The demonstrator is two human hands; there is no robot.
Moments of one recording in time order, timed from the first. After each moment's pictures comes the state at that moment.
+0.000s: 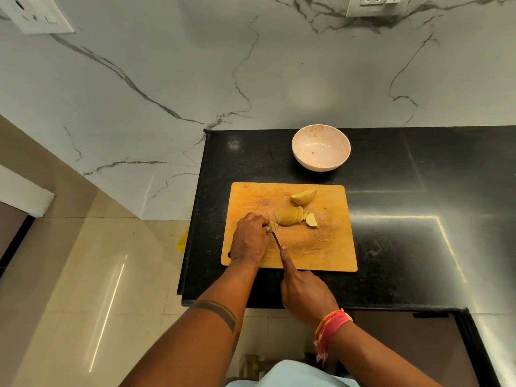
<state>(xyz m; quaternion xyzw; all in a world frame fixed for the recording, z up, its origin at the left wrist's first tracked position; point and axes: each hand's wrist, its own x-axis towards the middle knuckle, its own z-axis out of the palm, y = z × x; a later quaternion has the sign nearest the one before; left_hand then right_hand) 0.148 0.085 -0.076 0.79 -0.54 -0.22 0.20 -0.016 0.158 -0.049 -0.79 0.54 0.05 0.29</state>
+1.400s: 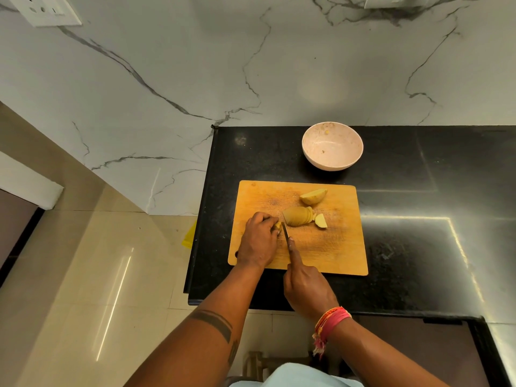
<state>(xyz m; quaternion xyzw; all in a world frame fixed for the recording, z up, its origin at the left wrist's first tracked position) 0.152 0.092 -0.077 0.75 -0.59 -0.23 0.20 0.000 0.148 -0.061 -0.75 0.56 -0.04 0.34</state>
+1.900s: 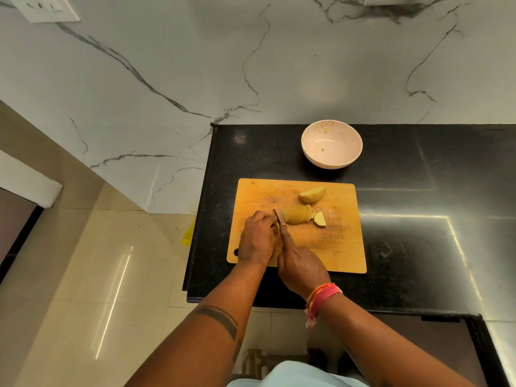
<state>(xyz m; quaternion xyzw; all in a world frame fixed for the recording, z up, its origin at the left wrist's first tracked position) 0.147 0.089 -0.074 0.77 -0.57 -0.21 0.18 0.016 0.115 -0.062 -0.77 0.57 0.00 0.30</state>
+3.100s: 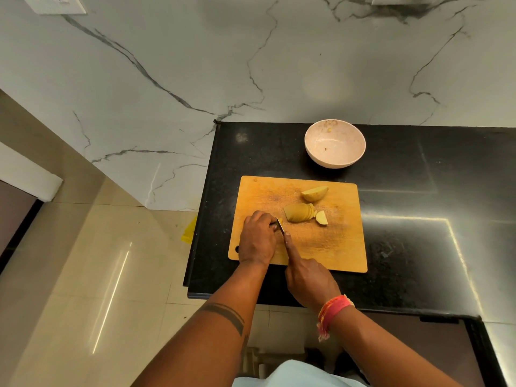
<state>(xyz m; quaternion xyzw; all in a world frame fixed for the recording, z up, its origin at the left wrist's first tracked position) 0.144 0.099 -0.080 0.79 -0.54 -0.18 0.23 -0.008 0.137 -0.067 -0.81 0.53 0.03 0.26</state>
